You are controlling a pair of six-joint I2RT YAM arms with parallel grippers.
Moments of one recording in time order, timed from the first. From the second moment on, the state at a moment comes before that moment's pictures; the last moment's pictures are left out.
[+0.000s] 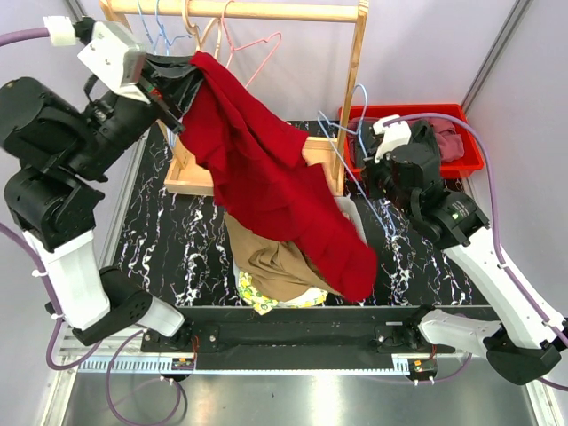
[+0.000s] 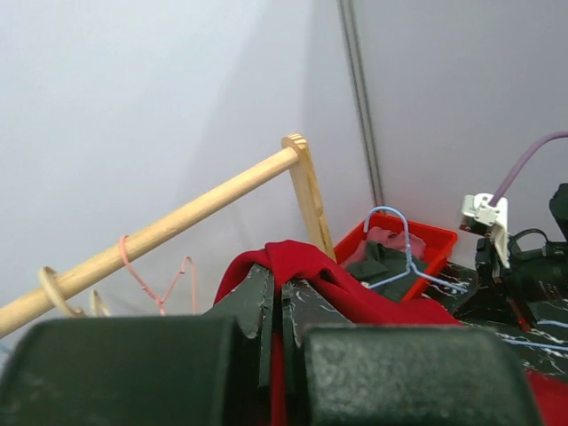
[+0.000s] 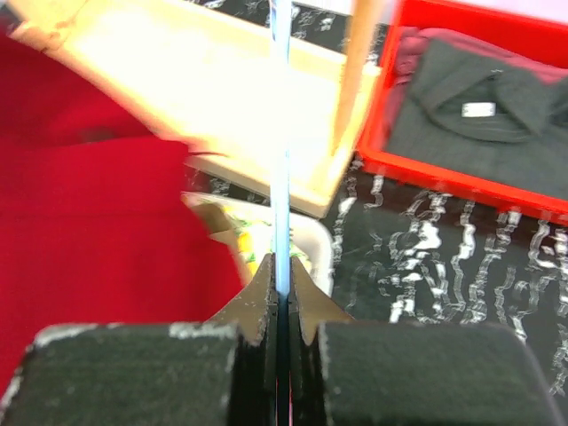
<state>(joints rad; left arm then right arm) -0.60 1.49 2.68 -0.88 0.22 0.21 0.63 1.10 1.41 -0.70 0.26 0.14</state>
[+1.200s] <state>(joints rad) -0.92 1.46 1.42 -0.68 0.15 0.28 0.63 1.26 1.76 -0.69 0.33 0.12</state>
